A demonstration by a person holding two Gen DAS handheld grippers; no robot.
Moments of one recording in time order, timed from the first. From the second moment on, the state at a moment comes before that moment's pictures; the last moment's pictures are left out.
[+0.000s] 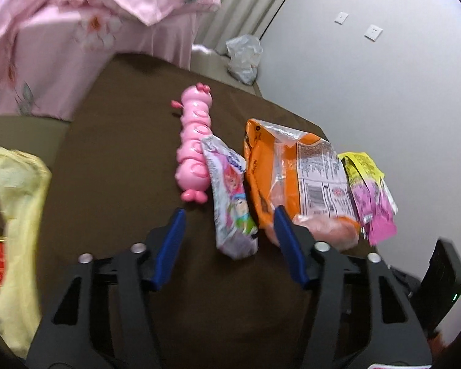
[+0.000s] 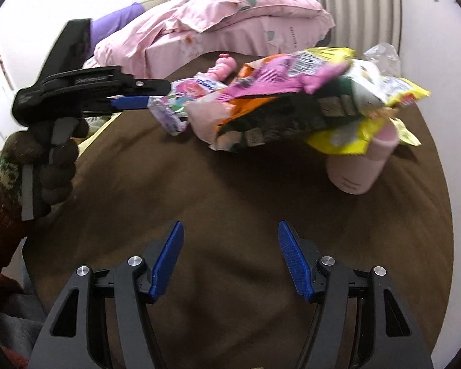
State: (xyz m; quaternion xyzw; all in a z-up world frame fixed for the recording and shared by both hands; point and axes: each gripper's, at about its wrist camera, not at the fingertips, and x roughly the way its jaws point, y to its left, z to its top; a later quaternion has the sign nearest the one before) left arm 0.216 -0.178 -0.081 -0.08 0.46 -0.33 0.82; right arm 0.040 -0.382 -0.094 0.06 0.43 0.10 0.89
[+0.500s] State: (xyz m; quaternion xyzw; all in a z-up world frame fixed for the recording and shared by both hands) left arm 0.178 -0.124 -0.074 -0.09 0.48 -0.32 0.81; right arm 0.020 -0.383 -0.052 0.05 0.36 0.09 0.93
